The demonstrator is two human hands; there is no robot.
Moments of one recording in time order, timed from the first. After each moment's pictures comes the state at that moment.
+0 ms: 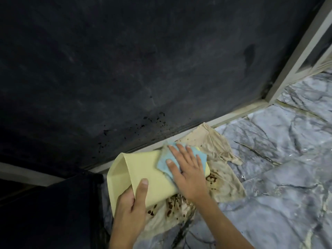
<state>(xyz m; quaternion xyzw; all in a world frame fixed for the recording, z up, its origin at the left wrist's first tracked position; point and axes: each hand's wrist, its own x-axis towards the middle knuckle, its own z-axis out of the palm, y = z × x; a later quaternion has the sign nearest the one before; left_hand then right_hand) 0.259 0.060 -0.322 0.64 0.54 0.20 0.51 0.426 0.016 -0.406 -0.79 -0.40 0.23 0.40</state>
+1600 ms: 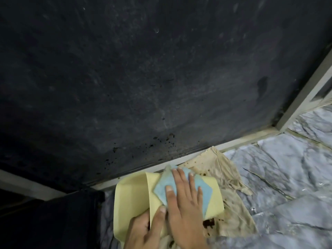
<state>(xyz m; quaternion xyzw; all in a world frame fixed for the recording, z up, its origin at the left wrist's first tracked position) 0.258 0.067 -0.309 0.74 0.50 0.10 0.44 0.383 0.031 -0.369 -0.81 -0.33 0.23 0.42</state>
